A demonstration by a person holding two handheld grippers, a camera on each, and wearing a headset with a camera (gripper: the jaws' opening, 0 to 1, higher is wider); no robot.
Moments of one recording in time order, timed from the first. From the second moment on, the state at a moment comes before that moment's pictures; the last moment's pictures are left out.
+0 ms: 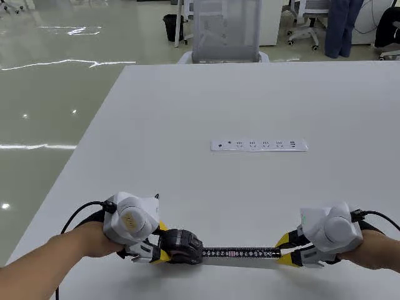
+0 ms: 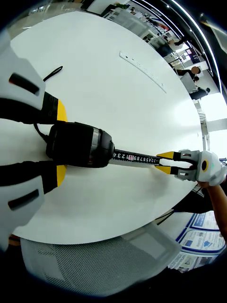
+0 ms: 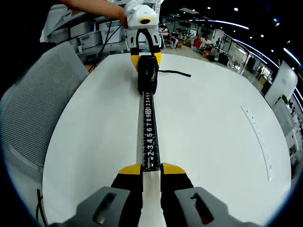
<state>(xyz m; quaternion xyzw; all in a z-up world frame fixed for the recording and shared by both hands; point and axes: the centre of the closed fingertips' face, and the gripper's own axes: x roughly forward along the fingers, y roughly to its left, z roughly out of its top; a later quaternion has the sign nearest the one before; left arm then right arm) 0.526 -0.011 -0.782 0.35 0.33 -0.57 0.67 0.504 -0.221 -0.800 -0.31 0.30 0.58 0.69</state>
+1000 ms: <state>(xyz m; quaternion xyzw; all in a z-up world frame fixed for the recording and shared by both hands) 0.527 -0.012 -0.783 0.35 0.33 -0.57 0.67 0.504 -0.237 -0.802 -0.32 0.31 0.57 0.69</state>
